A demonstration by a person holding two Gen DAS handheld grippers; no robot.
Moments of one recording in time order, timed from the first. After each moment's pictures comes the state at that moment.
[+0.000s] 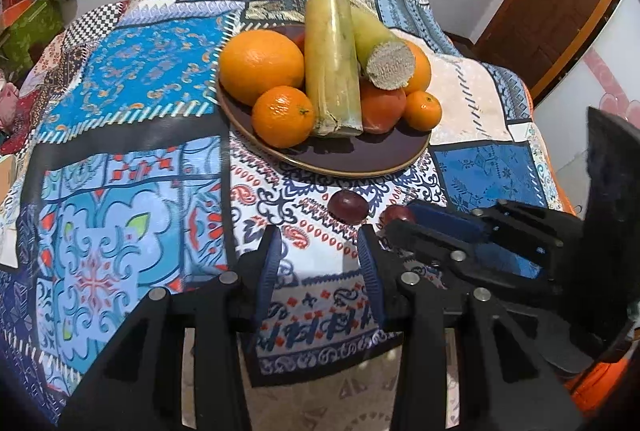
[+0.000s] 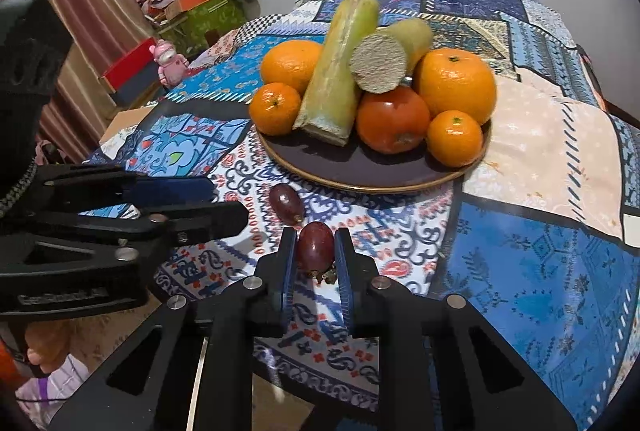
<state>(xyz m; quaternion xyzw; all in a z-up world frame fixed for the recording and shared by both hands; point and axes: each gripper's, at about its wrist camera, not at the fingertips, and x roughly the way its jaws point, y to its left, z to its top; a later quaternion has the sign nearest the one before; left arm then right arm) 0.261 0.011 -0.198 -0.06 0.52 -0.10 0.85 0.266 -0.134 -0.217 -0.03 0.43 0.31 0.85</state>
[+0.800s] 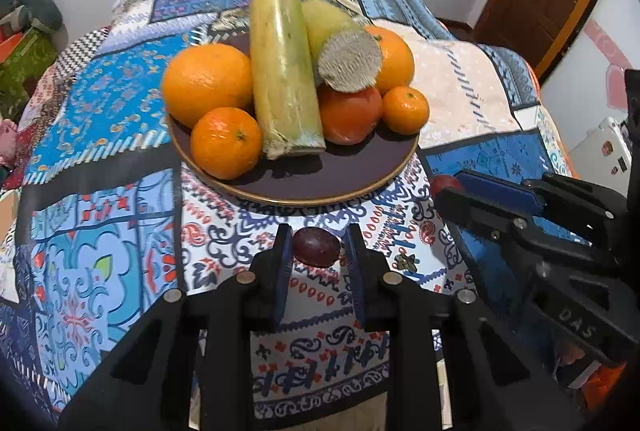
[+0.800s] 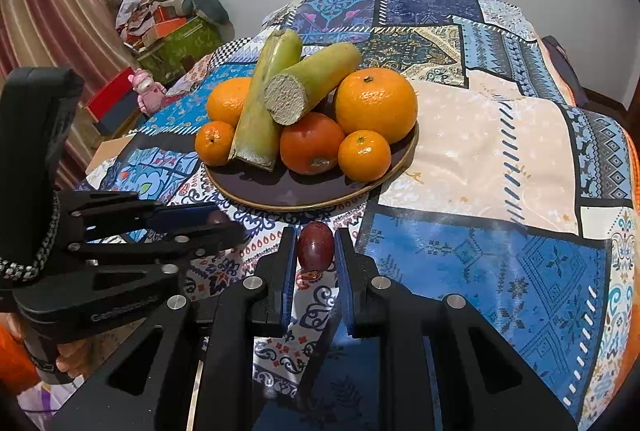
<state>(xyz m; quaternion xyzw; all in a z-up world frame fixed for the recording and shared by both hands) 0.278 -0.025 -0.205 -0.01 0.50 -0.09 0.86 0.277 -0.178 -0.204 0.00 0.42 0.27 0.87</state>
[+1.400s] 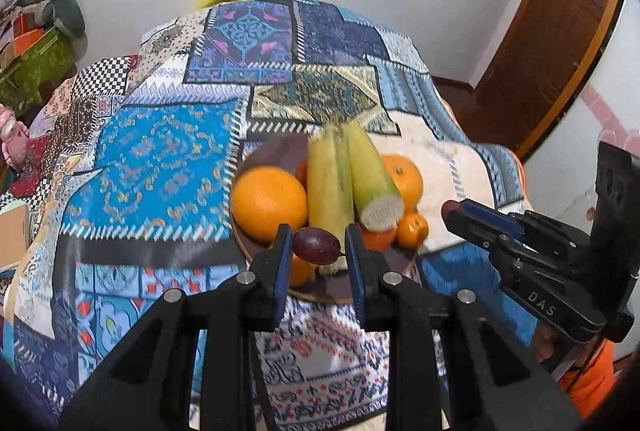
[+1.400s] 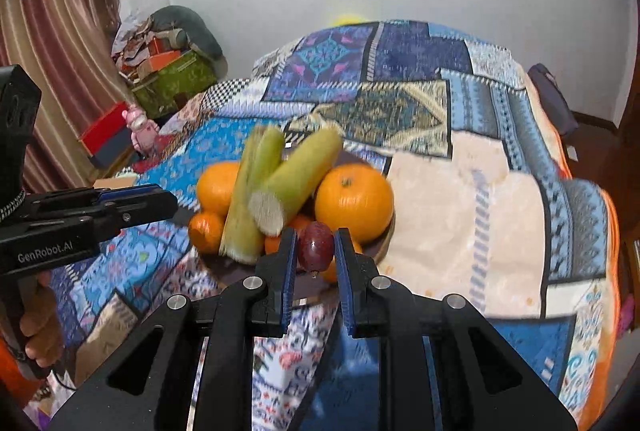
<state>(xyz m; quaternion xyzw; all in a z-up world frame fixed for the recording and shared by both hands) 0.309 0.023 -0.128 -0.07 0.44 -0.08 0.89 0.310 -0.179 -0.158 0.01 0.37 0.26 0.89</state>
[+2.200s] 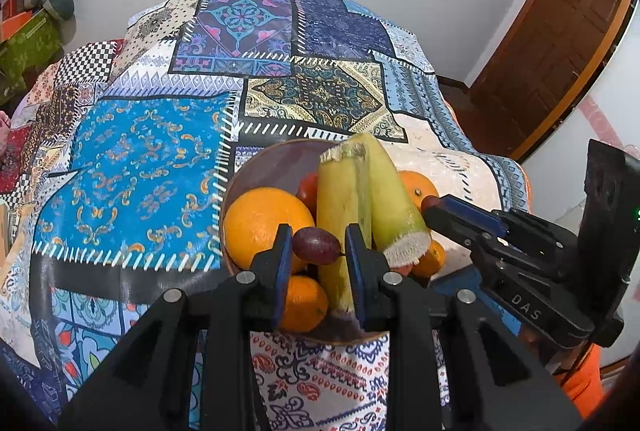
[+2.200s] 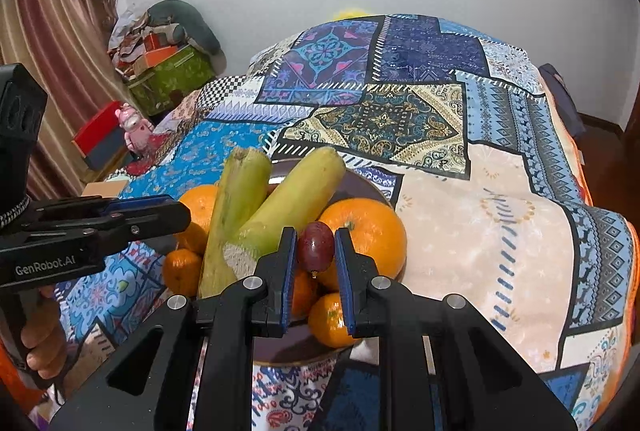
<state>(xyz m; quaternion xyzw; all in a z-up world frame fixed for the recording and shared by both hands) 0.347 0.033 -0.151 -0.09 0.46 -0.10 0.88 0.345 -0.162 -0.170 0.00 0.38 0.27 0.89</state>
